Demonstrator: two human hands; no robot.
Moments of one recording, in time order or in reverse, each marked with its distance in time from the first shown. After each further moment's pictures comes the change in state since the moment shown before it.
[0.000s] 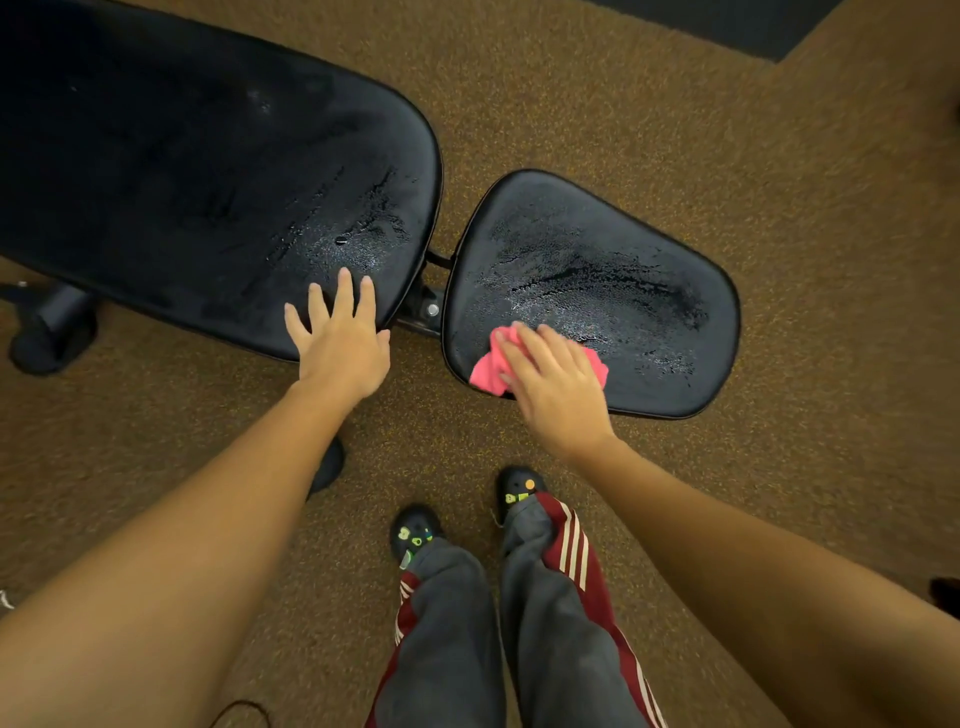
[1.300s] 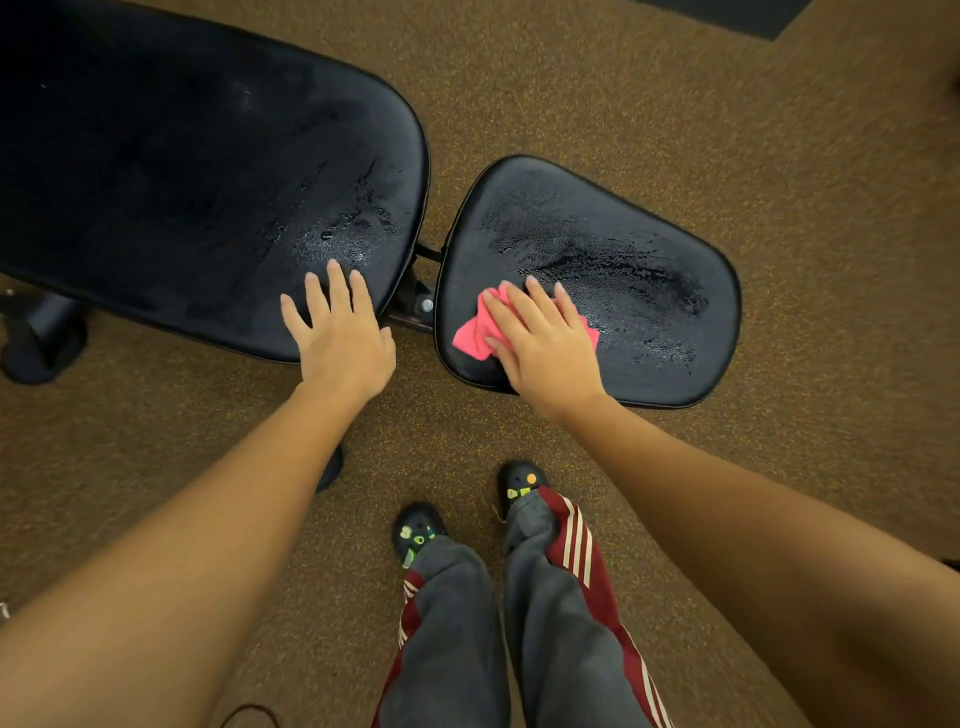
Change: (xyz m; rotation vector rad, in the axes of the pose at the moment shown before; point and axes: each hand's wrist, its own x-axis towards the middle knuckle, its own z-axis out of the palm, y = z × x) left_hand 0.000 0.009 0.009 0.109 0.103 0.011; right_hand 0.030 0.004 0.004 -0.007 0.034 0.022
